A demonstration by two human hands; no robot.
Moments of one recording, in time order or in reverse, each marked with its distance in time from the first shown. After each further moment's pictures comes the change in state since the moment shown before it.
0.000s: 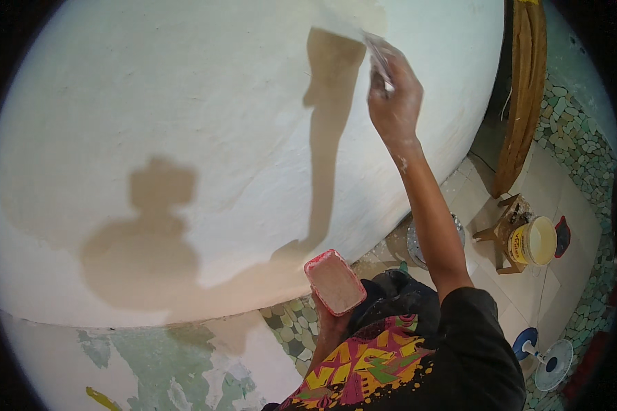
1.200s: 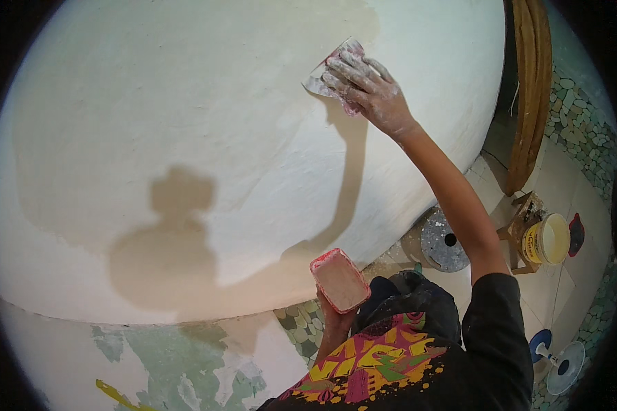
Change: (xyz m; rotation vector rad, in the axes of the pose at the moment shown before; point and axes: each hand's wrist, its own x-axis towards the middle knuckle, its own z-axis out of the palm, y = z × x) left_hand -0.002 0.009 0.006 0.093 -0.024 -0.020; right_hand -0.008 0.053 -0.007 -0.306 -0.377 -0.573
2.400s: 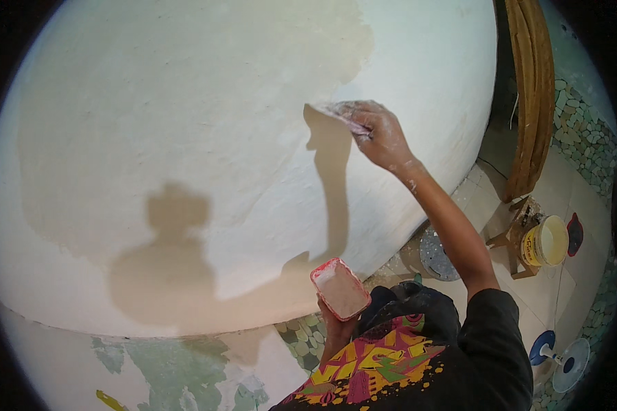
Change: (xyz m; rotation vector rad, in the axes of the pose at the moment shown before) left_hand -0.001 0.008 0.018 0.026 -0.002 0.050; right_hand -0.003 -0.047 -0.017 0.473 -0.205 0.480
